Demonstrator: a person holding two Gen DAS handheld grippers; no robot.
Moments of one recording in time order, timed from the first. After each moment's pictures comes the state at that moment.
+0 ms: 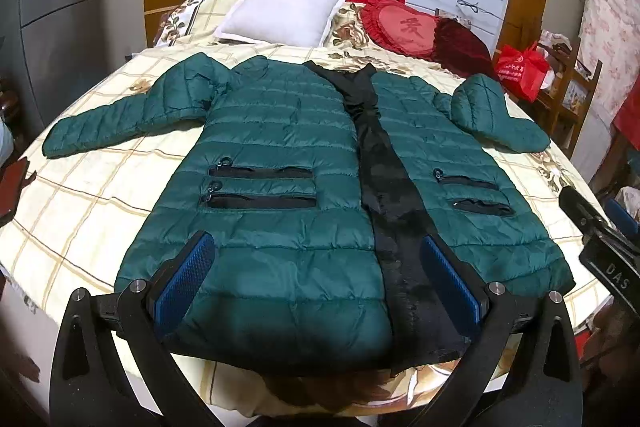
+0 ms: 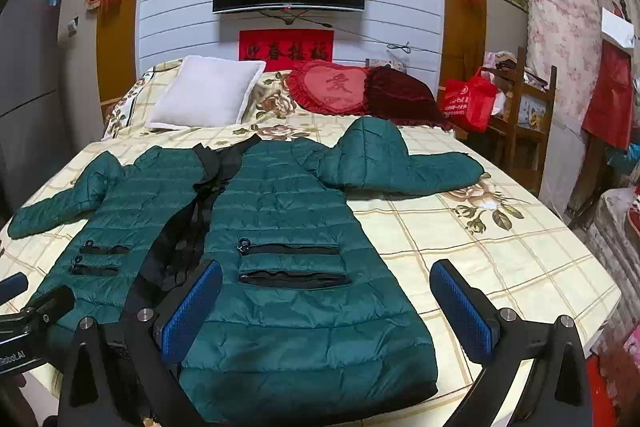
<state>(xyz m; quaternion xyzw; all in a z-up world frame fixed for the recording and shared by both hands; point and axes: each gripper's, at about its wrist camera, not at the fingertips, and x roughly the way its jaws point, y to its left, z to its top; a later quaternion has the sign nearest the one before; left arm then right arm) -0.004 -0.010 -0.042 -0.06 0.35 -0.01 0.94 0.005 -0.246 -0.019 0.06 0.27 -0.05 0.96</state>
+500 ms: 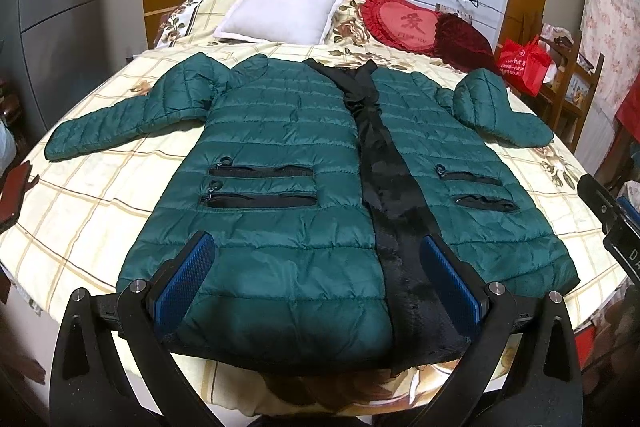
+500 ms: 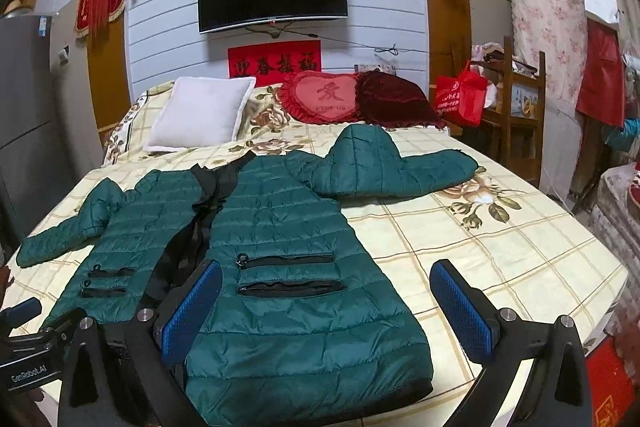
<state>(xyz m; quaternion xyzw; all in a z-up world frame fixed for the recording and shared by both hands) -0.002 -0.013 -0.043 -0.05 0.35 -0.01 0.93 -0.005 -0.265 -0.019 0.10 0.25 -0.05 0.96</state>
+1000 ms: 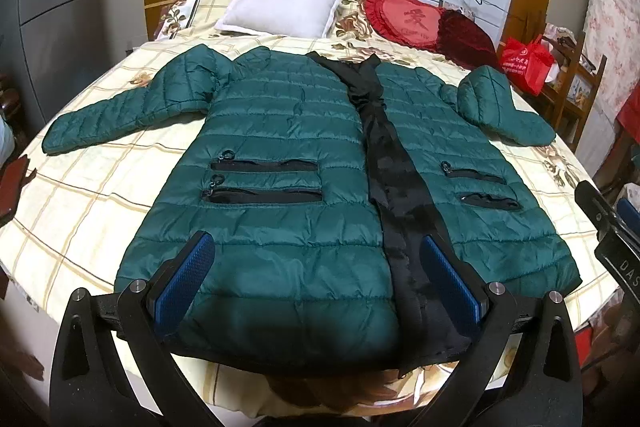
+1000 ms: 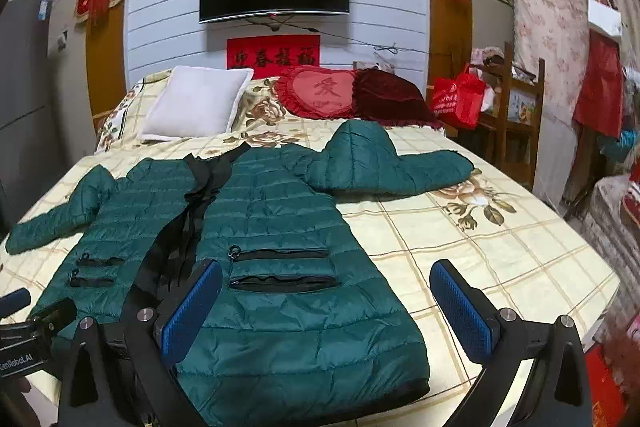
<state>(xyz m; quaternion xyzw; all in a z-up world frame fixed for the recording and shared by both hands) 0.004 -0.005 -0.047 -0.05 0.36 -0.01 0.93 -0.001 -0.256 -0.022 0.07 0.26 -0.06 0.96</state>
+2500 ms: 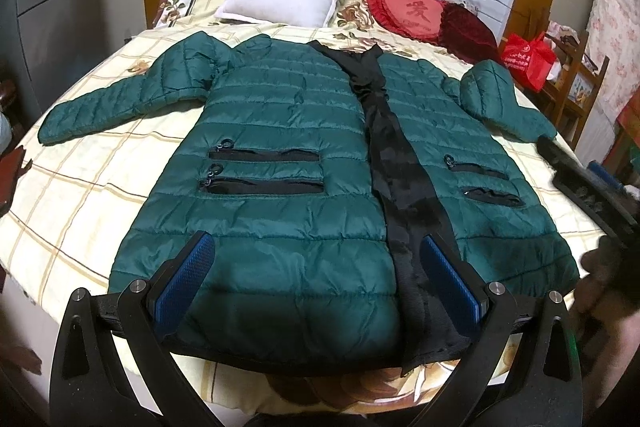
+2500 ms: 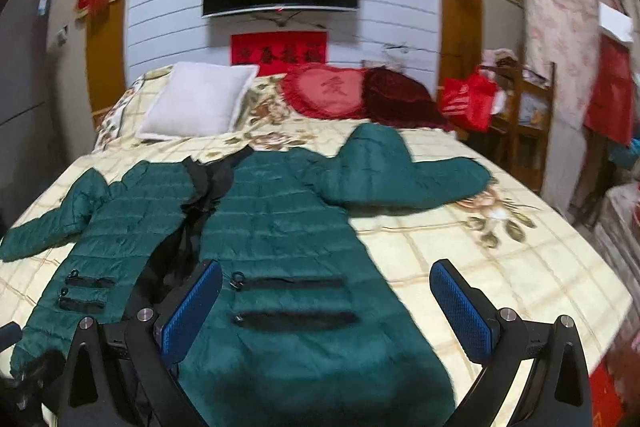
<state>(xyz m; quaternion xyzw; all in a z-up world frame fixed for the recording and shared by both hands) 0.005 -0.004 -0.052 -0.06 0.38 -0.01 0.92 0.058 -0.252 -0.025 0.06 0.27 -0.05 0.96</state>
